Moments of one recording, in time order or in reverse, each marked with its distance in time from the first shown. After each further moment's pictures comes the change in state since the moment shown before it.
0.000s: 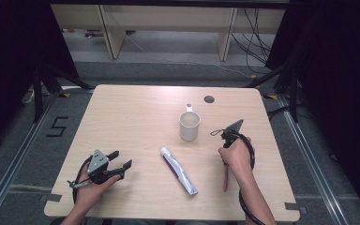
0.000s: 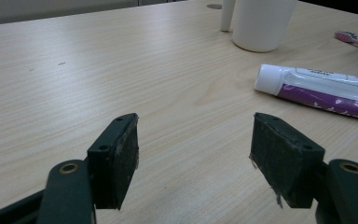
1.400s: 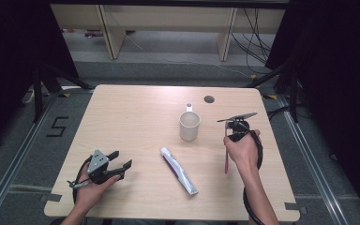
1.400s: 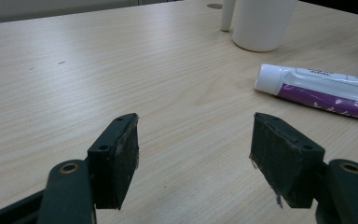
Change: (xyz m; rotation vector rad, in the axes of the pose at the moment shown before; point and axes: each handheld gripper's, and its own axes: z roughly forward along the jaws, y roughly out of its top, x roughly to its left) left arm 0.000 0.000 0.000 0.002 0.001 -0.004; right arm -0.007 -0.011 -0.051 -0.440 0.113 -0.027
